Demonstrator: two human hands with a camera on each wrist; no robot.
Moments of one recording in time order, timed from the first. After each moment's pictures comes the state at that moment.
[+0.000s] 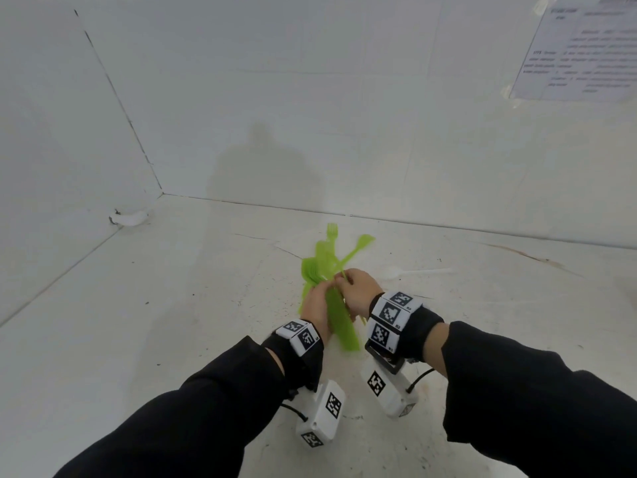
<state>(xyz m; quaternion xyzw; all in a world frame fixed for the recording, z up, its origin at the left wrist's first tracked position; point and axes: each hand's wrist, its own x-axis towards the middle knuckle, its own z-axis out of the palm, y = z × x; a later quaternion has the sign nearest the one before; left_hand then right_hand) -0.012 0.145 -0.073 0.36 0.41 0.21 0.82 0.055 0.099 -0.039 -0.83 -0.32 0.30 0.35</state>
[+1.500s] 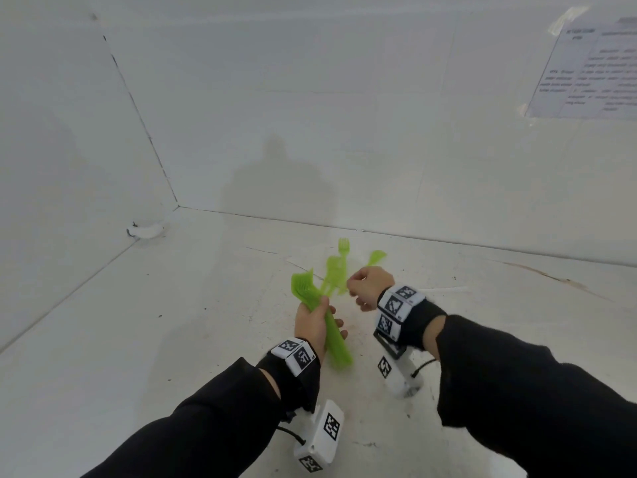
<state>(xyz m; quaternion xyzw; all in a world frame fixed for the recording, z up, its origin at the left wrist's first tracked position) -0.031 0.155 -0.069 0.40 0.44 0.28 0.76 0.081 0.116 -0.020 -0.84 -0.30 0.30 0.34</state>
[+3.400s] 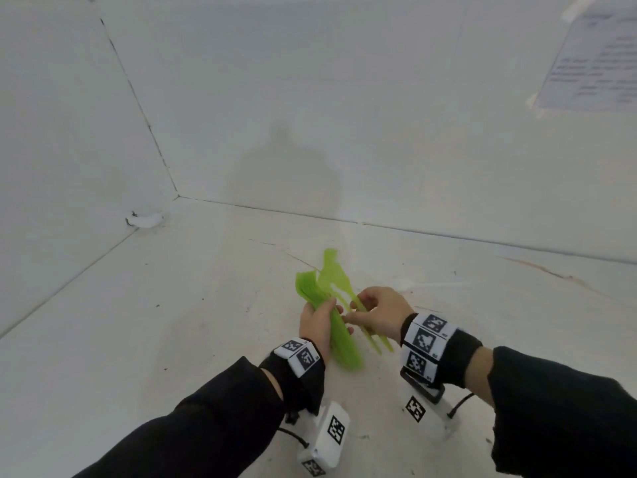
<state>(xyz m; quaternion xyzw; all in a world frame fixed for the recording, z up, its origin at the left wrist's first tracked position) -0.028 0.142 -0.070 0.37 0.45 0.29 0.76 0.065 0.072 -0.039 -0.78 -0.33 0.35 0.41</state>
